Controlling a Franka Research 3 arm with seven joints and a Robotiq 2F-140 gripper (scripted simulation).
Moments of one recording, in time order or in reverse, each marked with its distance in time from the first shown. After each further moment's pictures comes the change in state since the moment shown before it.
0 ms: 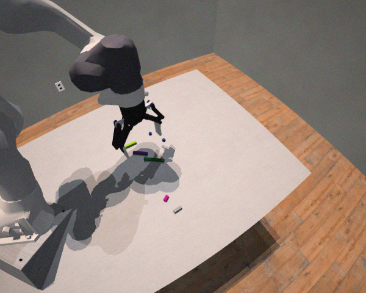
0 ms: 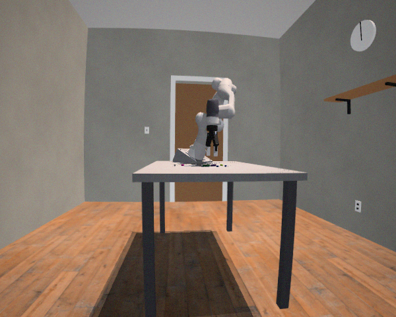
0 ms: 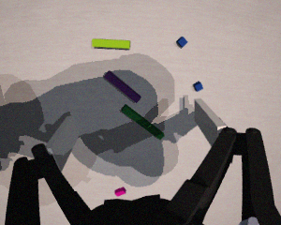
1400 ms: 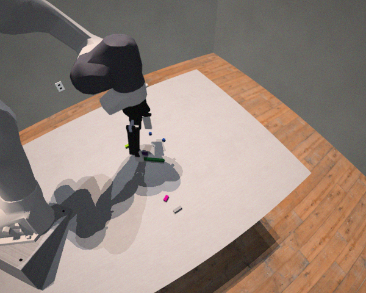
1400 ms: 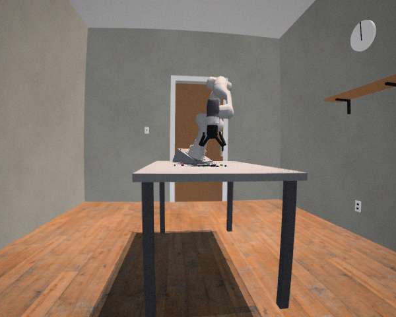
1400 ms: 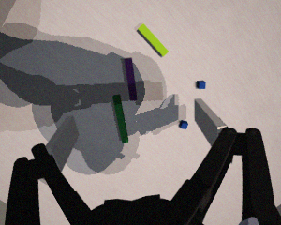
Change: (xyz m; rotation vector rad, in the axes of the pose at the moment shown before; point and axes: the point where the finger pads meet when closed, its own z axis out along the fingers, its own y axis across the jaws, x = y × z) arm -0.001 0.006 0.000 0.001 -0.002 -0.732
